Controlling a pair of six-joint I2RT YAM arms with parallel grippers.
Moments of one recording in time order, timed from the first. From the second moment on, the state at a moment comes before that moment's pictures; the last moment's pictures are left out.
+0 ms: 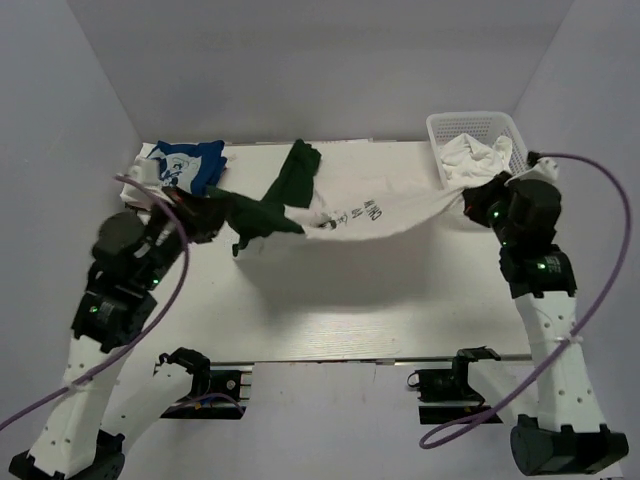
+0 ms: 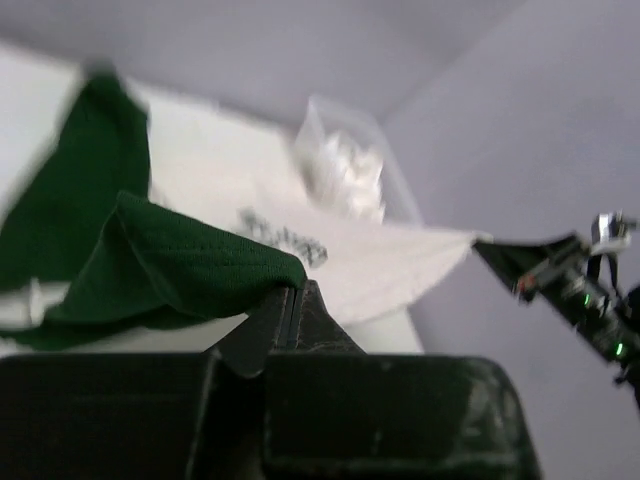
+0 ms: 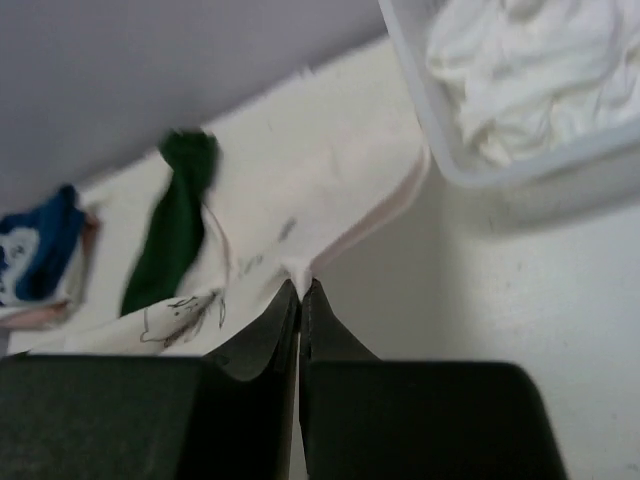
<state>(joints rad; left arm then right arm) -0.41 0.72 1.14 -0.50 0.06 -0.70 0.08 0.88 1.04 -0.49 0.00 0.49</state>
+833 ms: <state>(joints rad) -0.39 0.90 2.31 -0.56 -0.14 -0.43 0.08 0.86 2.11 -0.66 0.09 0.28</state>
